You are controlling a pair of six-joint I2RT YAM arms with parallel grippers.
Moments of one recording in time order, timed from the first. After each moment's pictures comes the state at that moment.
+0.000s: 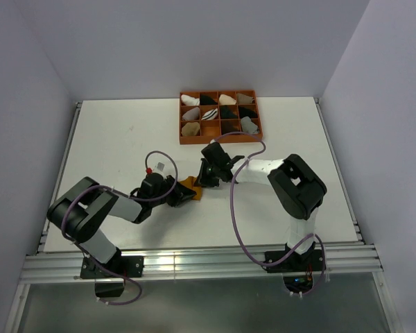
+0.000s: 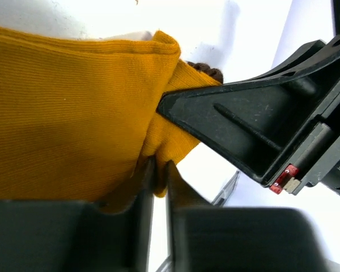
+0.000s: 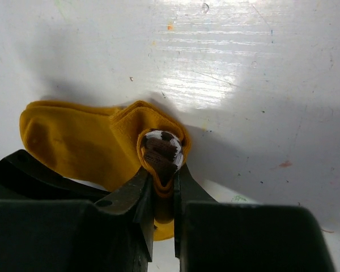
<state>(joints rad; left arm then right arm) -0.60 1.64 0.36 0.77 0.24 -1.29 0.71 1.87 1.06 -0.12 -0.12 0.87</state>
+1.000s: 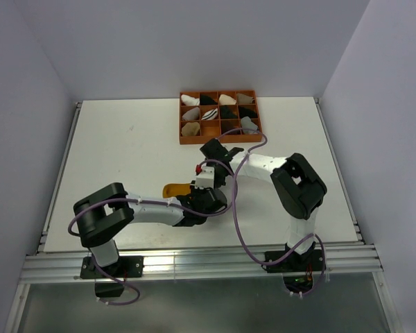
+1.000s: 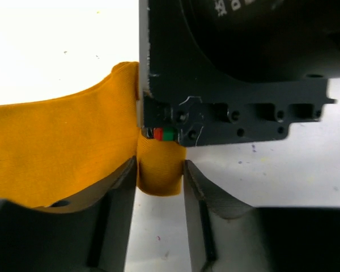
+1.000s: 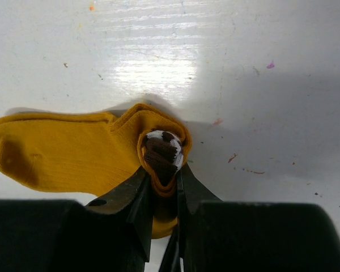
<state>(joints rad) -1.17 1.72 0.86 0.00 -0.75 -0.78 0.71 1.87 1.19 -0.47 -0.01 0.83</state>
